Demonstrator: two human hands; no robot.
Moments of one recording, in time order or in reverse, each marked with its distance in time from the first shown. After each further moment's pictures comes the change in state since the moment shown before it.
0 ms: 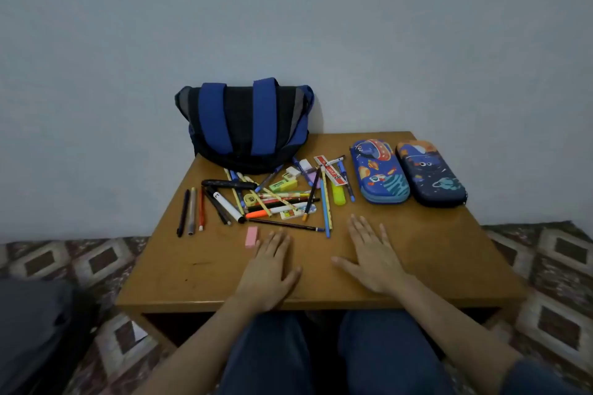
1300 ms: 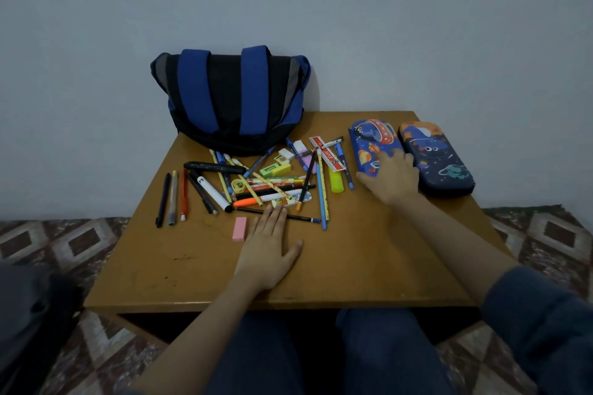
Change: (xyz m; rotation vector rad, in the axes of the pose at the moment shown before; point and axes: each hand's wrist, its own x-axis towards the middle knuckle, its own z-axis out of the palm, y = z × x) left_hand 0.042 -0.002 0.011 0.021 0.103 -0.007; right_hand 0.087 0.032 -0.075 0.033 0.289 0.353
